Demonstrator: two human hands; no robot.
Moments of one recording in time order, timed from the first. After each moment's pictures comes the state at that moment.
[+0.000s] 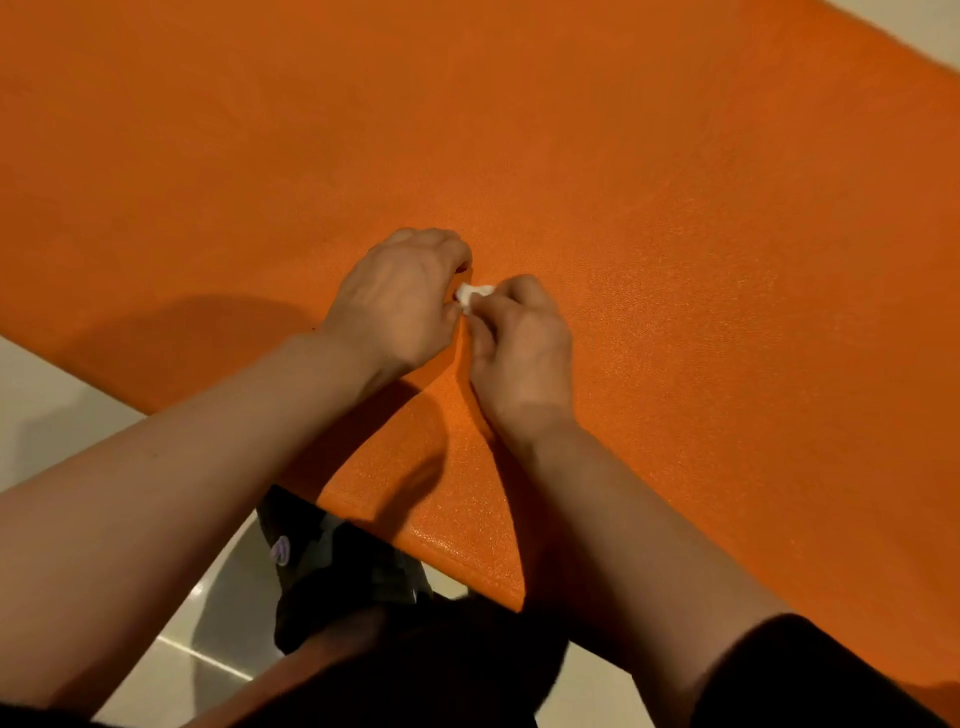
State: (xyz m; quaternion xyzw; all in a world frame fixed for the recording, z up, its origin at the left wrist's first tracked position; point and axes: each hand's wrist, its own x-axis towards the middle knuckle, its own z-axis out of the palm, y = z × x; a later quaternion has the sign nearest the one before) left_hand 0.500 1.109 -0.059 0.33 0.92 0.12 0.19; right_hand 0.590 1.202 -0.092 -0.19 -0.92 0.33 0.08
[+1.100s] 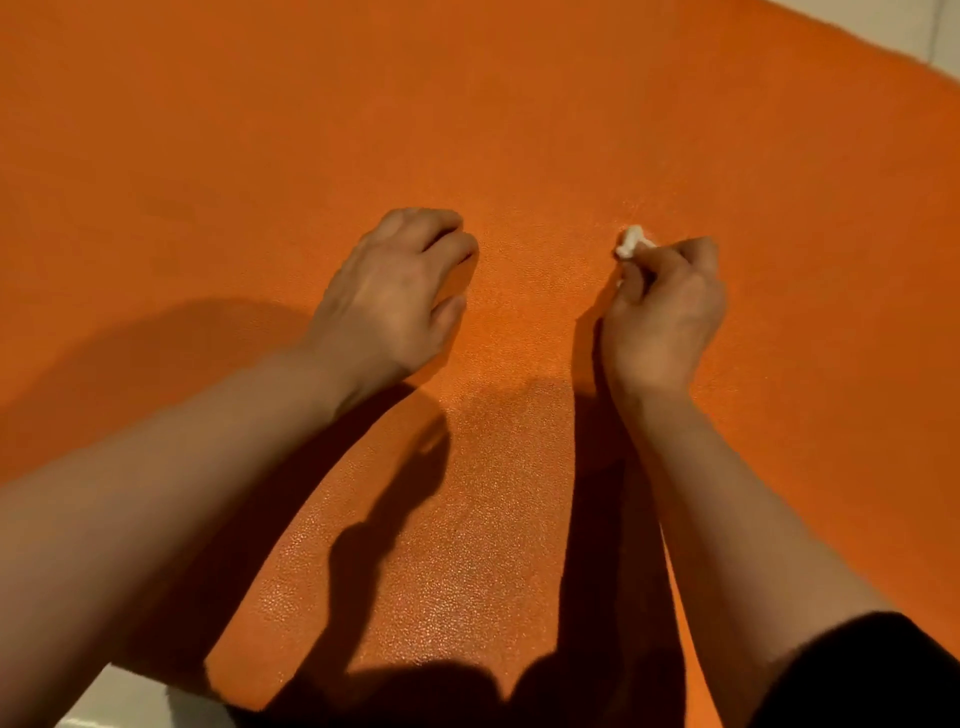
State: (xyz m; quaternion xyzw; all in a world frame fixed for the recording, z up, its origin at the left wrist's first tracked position) left_hand 0.425 1.165 -0.099 0.46 0.86 0.16 0.12; right_hand 0.548 1.338 -0.113 -0.44 -0.85 0.22 0.20
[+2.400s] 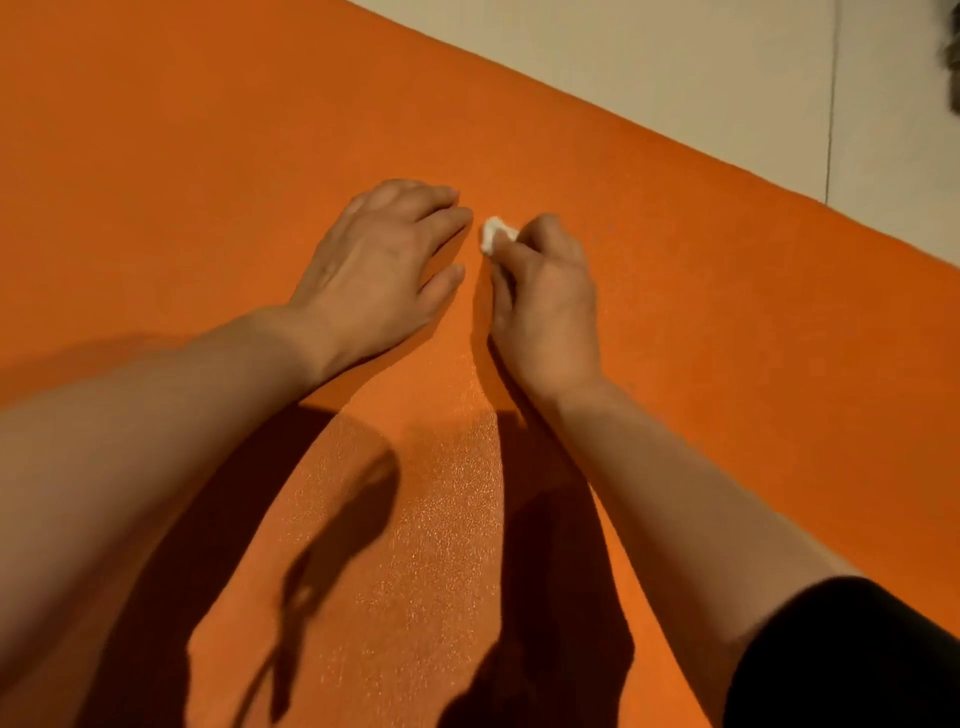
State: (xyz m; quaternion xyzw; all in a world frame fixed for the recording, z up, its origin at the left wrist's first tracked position) left_hand 0.331 1.266 -0.119 0.50 0.84 0.18 0.05; right_hand 0.445 1.385 -0.118 -0.22 -0.94 0.19 0.17
